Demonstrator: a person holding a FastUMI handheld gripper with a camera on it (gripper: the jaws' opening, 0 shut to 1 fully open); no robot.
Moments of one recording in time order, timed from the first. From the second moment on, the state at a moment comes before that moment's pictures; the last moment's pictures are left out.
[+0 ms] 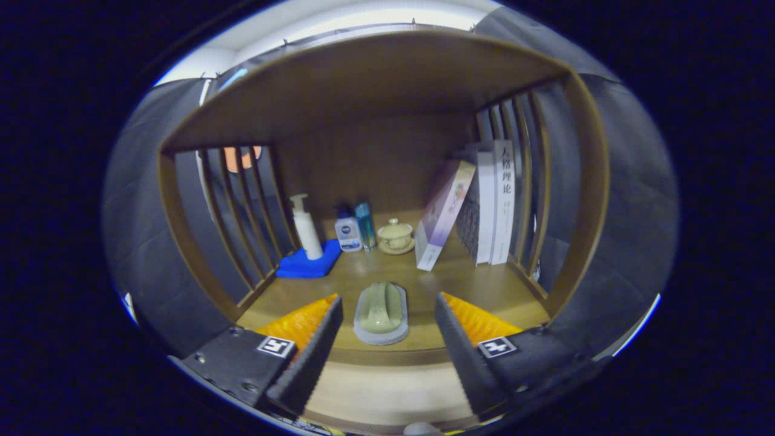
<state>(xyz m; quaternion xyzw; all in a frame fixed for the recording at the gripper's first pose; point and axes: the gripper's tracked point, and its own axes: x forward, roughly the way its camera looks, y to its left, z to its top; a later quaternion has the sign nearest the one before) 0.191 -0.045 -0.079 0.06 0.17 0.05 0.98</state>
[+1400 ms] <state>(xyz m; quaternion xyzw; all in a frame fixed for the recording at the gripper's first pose) -0.010 -0.023 -0.280 -0.01 0.11 0.01 0.99</state>
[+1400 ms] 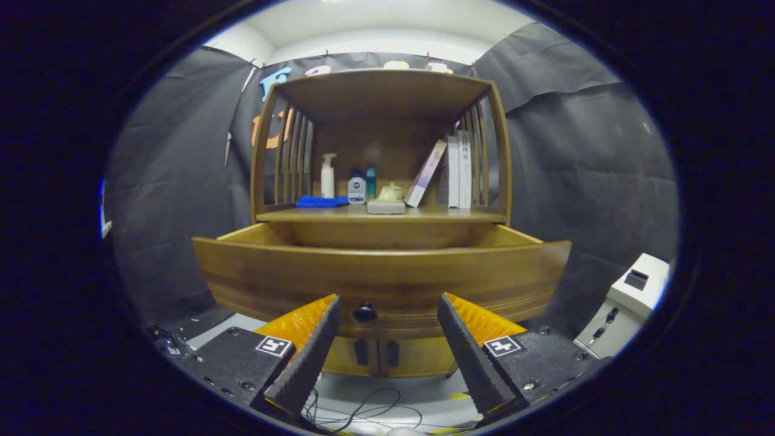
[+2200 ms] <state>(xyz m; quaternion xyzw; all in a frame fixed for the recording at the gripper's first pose) 0.032 -0.012 -0.308 -0.01 0.14 -0.02 0.99</state>
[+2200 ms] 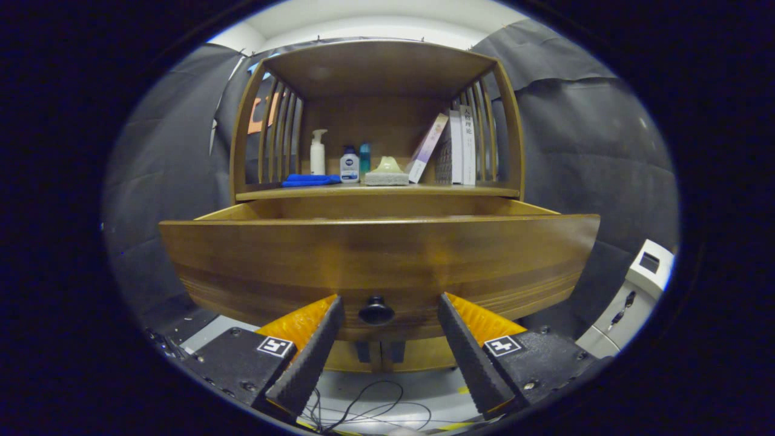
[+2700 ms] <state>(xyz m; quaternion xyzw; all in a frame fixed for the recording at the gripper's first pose) 0.033 -0.007 -0.306 -0.01 0.13 -0.01 0.99</state>
